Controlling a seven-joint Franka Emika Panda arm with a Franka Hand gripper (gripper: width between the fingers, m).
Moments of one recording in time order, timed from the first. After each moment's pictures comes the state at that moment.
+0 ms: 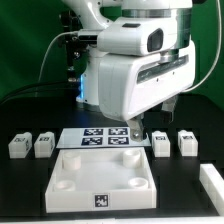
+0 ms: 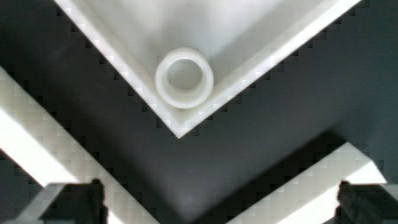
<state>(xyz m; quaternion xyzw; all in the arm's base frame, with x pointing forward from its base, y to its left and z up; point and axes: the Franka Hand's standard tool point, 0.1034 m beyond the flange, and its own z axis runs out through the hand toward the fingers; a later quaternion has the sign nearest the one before) 0.566 0.056 0.114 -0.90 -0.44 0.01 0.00</state>
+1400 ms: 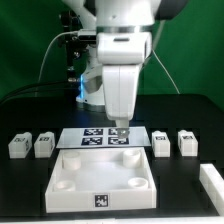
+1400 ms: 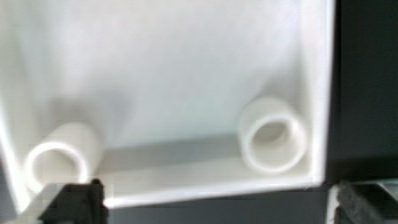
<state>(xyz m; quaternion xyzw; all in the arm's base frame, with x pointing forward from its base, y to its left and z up) 0.465 0.008 0.077 -0.71 -0.71 0.00 0.00</state>
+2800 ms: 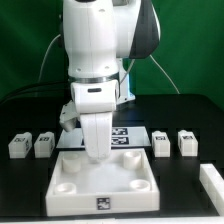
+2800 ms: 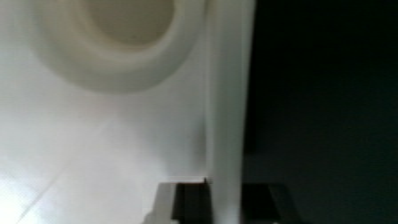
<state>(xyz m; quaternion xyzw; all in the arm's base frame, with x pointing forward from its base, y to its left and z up) 0.437 -0.023 0.012 -0.70 -0.71 0.00 0.02</state>
